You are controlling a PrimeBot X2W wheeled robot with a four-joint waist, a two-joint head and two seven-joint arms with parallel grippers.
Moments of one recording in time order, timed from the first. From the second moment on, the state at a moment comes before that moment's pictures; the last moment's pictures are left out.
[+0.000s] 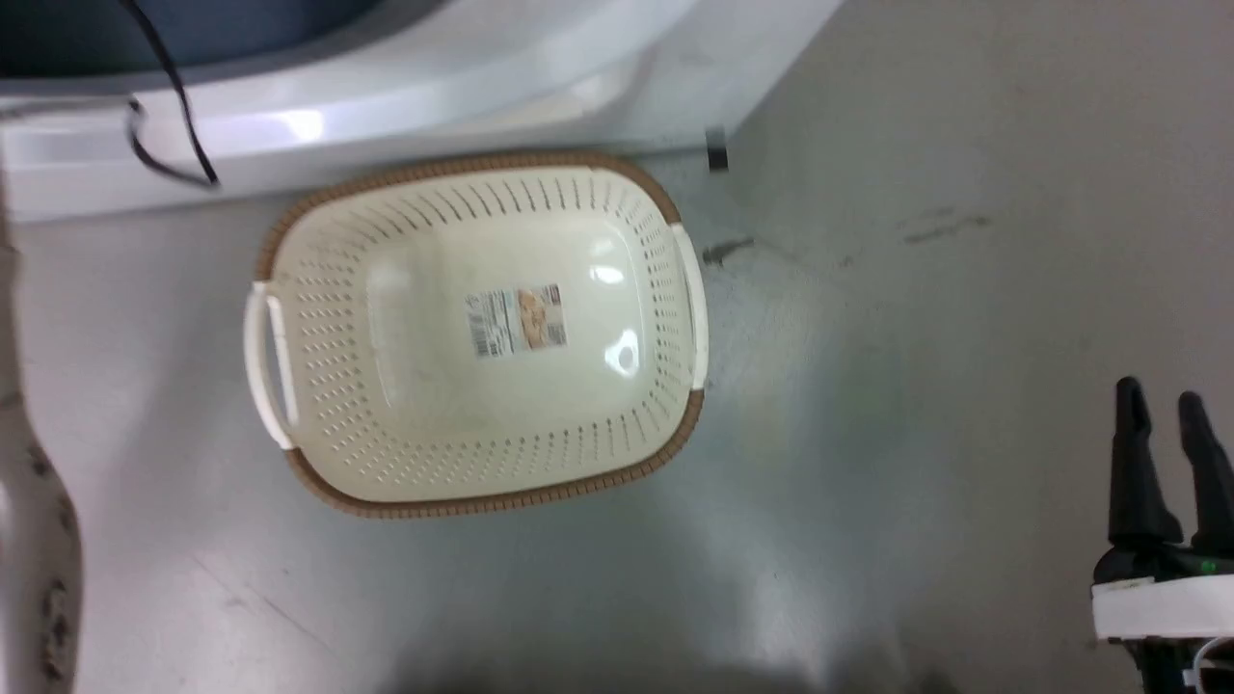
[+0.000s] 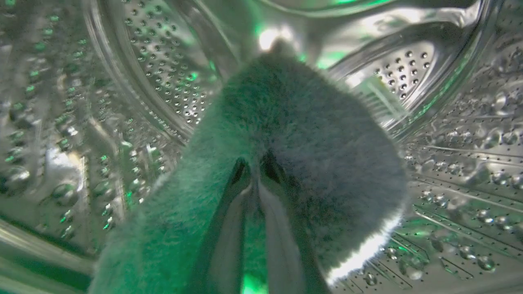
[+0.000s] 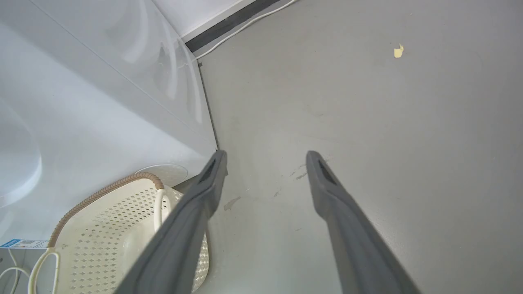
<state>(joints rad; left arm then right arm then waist) -1.31 0.38 -0.08 0.50 -0.31 0.15 0.17 -0.02 -0.06 -0.18 -0.11 0.52 0.13 -0.11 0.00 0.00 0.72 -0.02</state>
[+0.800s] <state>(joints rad) -1.46 0.38 -0.11 0.65 -0.33 0.13 0.20 -0.03 -0.08 -0.19 -0.14 0.55 0.13 -0.13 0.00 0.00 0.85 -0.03</state>
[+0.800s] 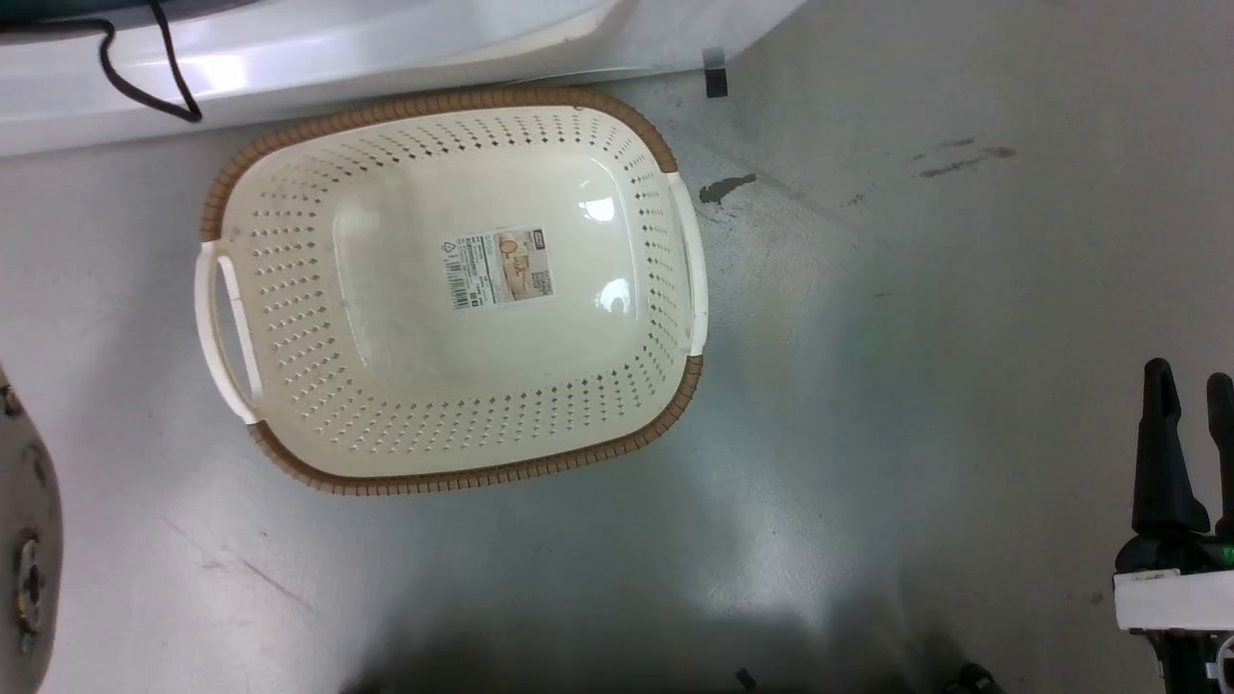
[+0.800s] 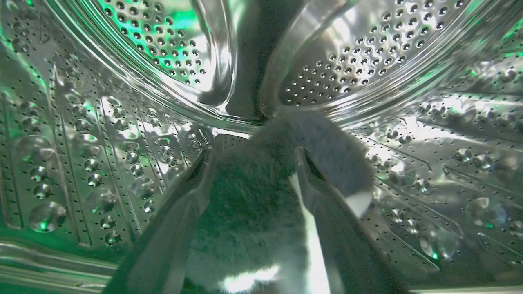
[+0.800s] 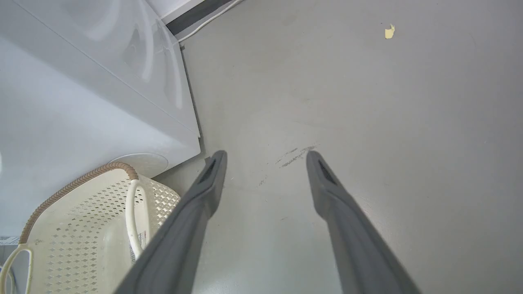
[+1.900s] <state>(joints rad) -1.07 0.19 -0.21 0.83 -0.38 0.02 -0.14 -0.03 -0.07 -0.20 -0.12 0.52 0.13 -0.06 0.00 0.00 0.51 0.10</state>
